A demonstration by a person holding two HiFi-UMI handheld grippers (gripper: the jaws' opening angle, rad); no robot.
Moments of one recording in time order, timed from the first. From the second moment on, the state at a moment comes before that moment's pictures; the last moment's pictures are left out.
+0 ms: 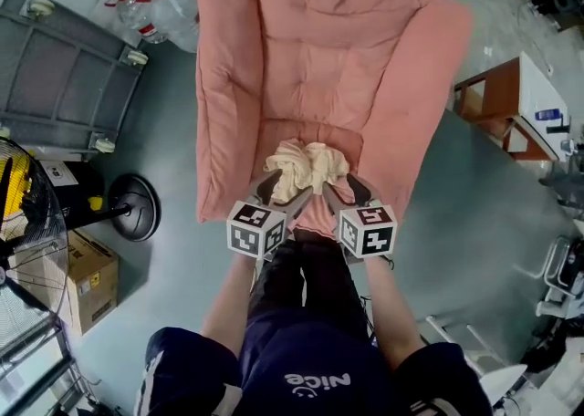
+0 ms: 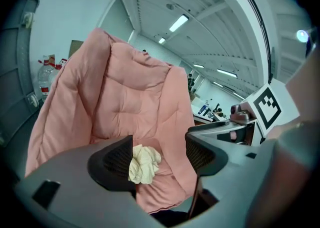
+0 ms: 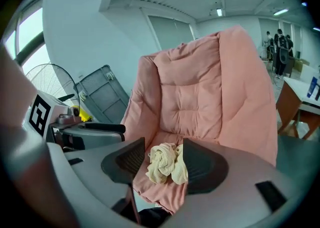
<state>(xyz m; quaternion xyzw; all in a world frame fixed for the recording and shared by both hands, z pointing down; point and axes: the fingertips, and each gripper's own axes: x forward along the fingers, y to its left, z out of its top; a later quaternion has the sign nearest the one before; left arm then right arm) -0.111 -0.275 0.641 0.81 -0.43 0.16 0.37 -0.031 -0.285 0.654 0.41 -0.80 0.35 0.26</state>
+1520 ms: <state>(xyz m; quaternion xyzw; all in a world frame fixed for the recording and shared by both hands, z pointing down) -0.139 -0.144 0.393 0.86 -0.48 0.04 0.18 -0.001 -0.163 0.405 0.49 -0.85 0.15 0.14</state>
